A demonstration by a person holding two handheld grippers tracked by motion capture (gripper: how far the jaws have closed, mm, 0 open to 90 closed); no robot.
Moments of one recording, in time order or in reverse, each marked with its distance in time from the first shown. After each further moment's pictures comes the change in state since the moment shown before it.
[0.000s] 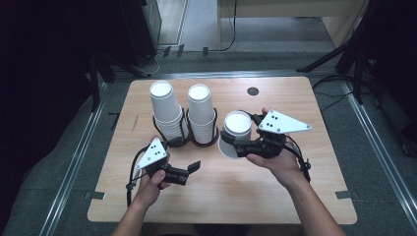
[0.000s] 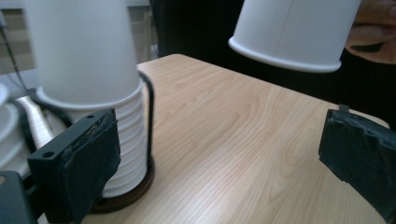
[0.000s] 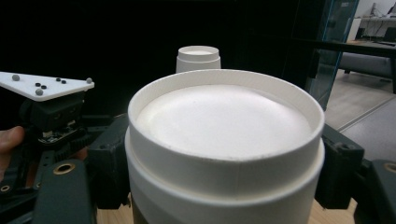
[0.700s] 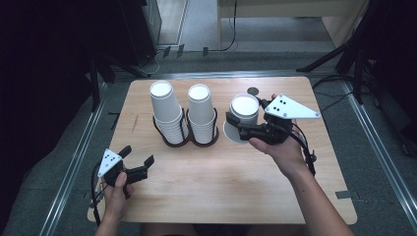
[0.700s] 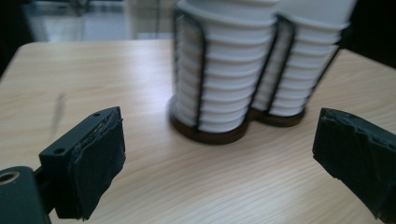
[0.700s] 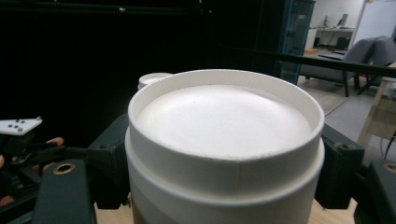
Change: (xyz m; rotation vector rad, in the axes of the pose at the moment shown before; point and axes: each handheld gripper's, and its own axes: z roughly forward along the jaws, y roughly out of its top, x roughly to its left) left arm 0.059 -0.058 -0.086 0.022 0.443 -0.168; right arm -0.012 0.029 -0.003 -0.035 -0.120 -0.001
